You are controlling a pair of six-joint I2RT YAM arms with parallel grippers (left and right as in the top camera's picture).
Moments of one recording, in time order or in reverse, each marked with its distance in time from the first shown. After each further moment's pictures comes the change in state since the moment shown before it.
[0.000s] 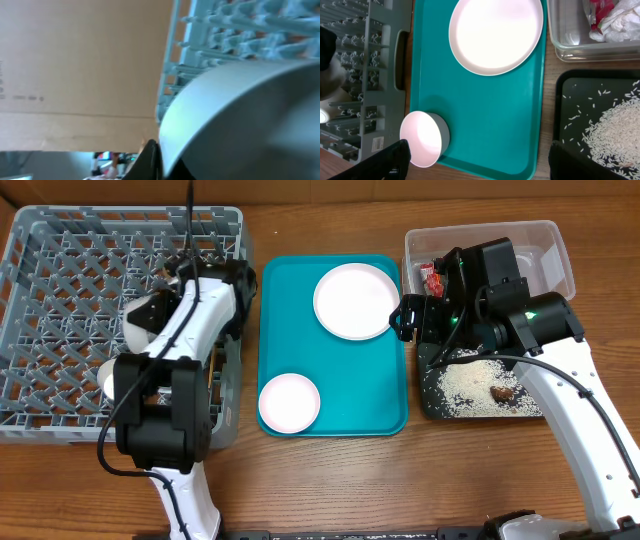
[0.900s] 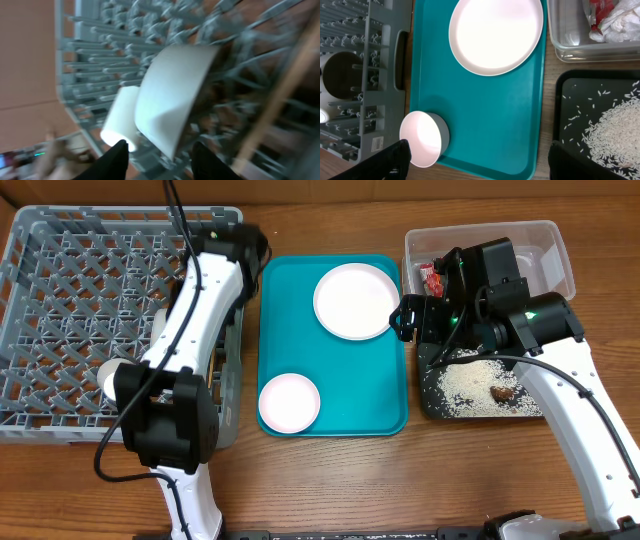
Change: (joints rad) left arm -0.048 0.007 0.323 -0.167 0.626 0.004; right arm 0.000 0.000 0.000 0.000 0.000 -0.003
